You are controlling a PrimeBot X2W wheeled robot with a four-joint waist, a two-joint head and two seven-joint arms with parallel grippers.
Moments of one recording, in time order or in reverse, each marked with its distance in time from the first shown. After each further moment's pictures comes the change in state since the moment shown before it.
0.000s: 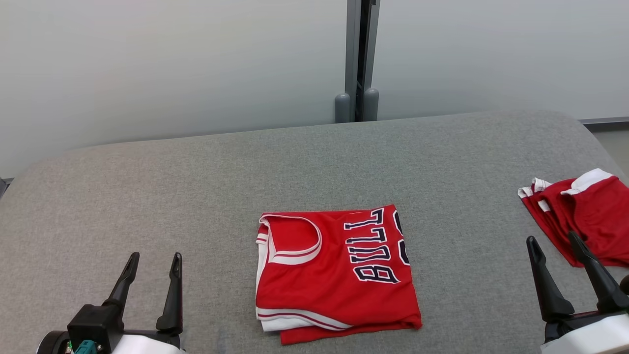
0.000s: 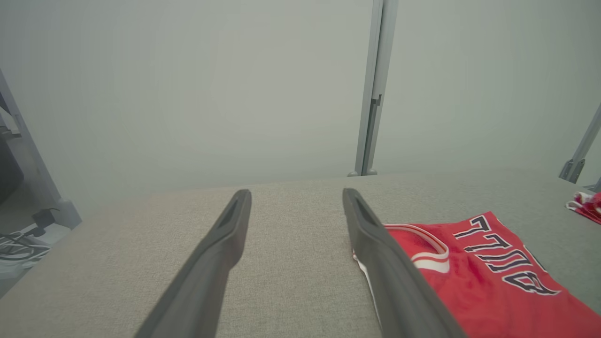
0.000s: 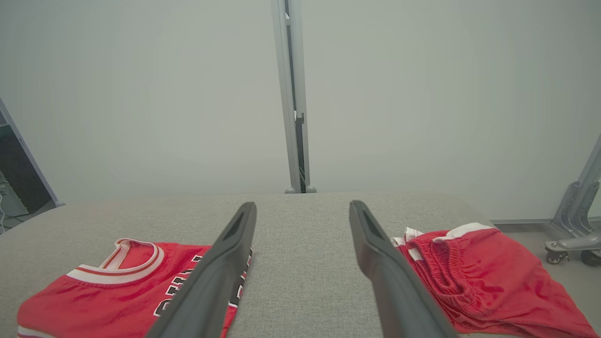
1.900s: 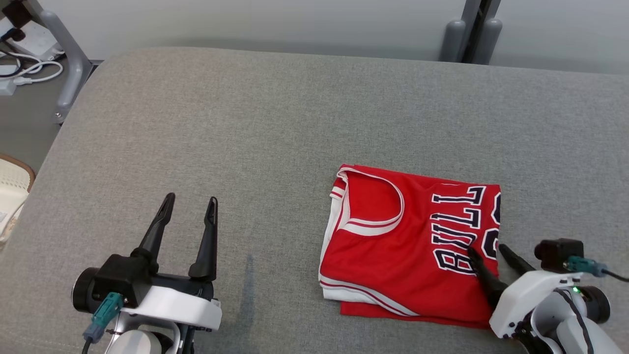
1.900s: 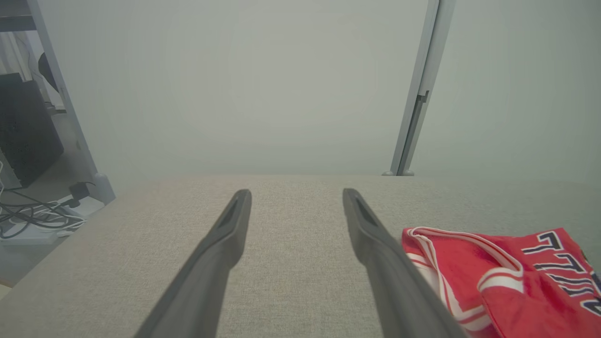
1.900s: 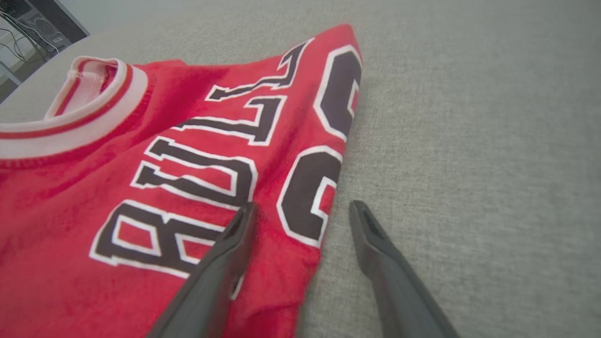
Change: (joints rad) left arm -0.202 -0.037 -0.095 0.063 -0.029 -0.035 -0.070; right arm -0.366 -0.058 0.292 0.692 0.199 0.000 -0.005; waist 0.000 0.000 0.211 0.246
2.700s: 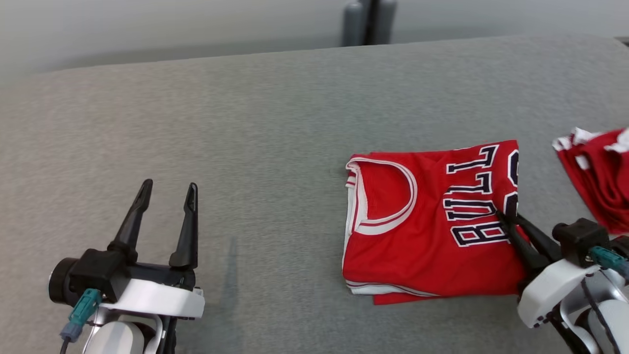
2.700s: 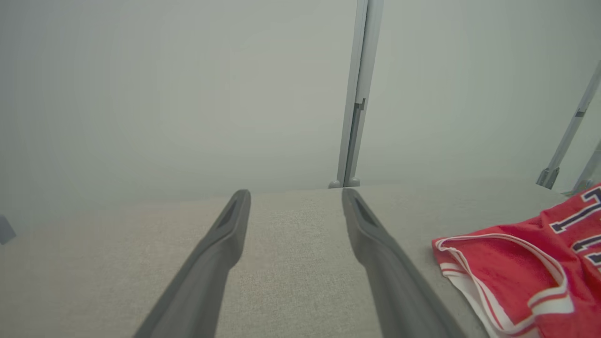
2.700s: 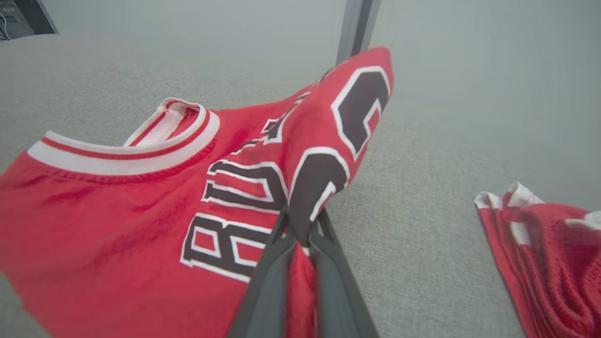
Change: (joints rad) left arm -0.021 0.035 0.022 -0.015 -0.006 0.010 -0.033; right arm 0.005 -0.179 0.074 -0.255 -0.167 0.000 -0.074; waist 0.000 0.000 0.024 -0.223
